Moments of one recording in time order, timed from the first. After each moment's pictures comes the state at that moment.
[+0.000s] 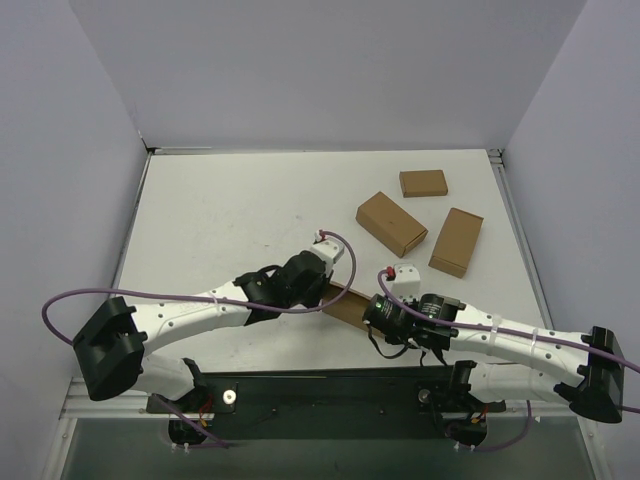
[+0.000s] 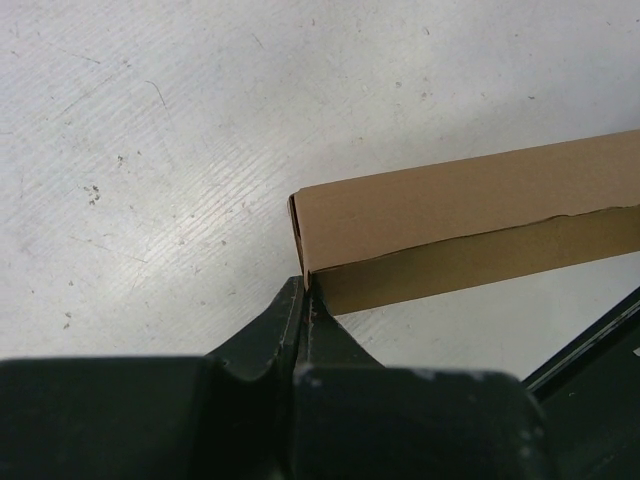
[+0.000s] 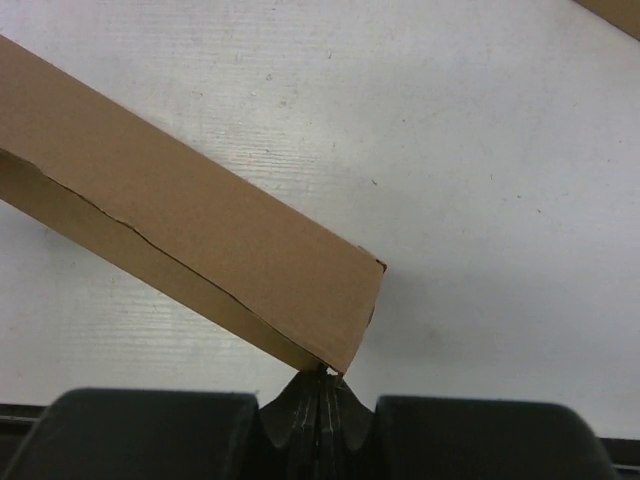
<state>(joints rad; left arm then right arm) -1.02 1.37 0.88 -0.24 -0.23 -0.34 1.15 1.06 0.76 -0.99 0.53 0.99</state>
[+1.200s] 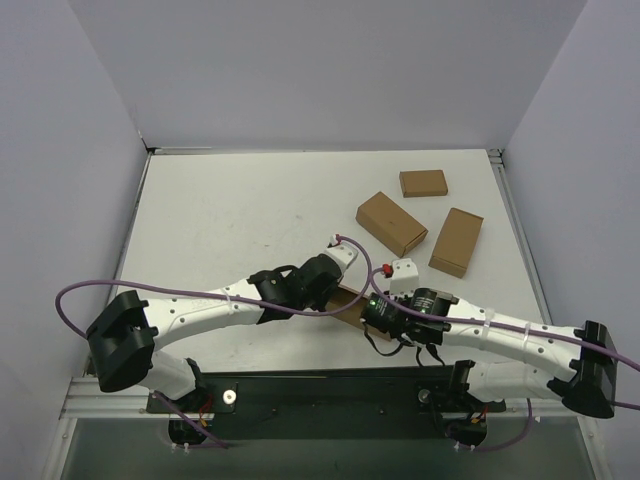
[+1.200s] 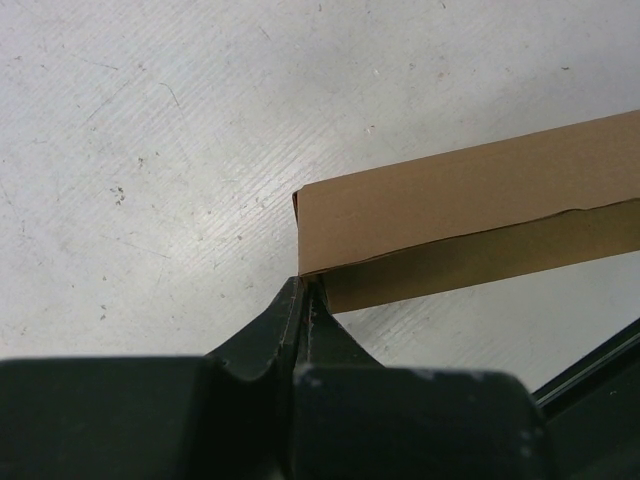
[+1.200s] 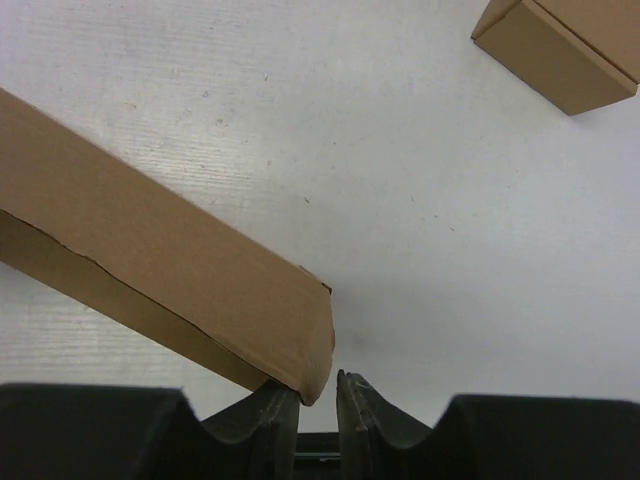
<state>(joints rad) -1.09 1.45 0.99 -0.36 -0.34 -0.28 1.15 1.11 0.83 -1.12 0.62 0.94</state>
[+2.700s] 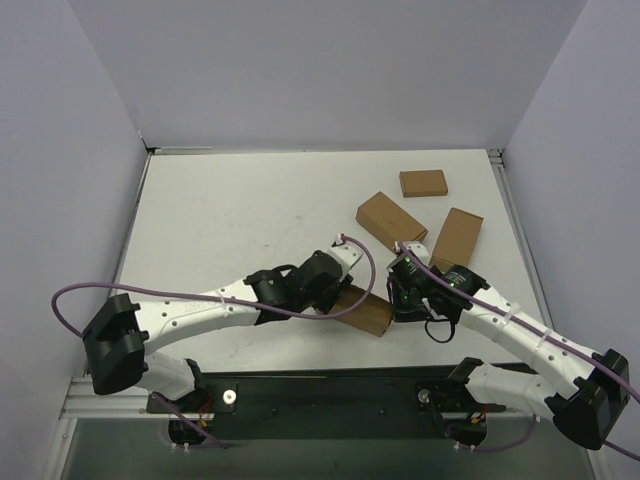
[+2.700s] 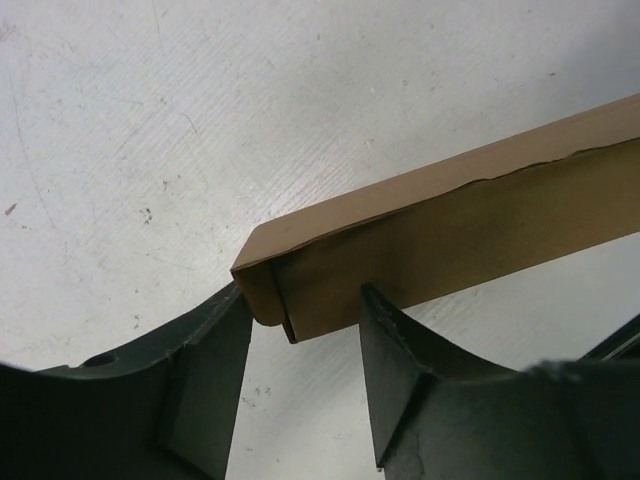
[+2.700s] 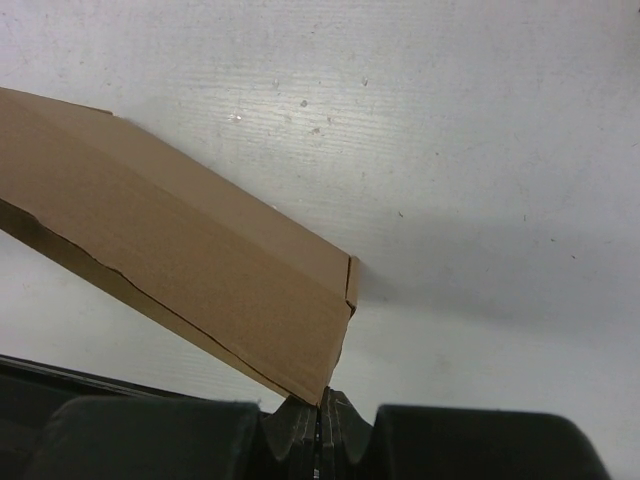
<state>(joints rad) -1.12 1.44 1.04 -0.39 -0.38 -0.20 0.77 1.04 0.83 -0.94 0.16 0.62</state>
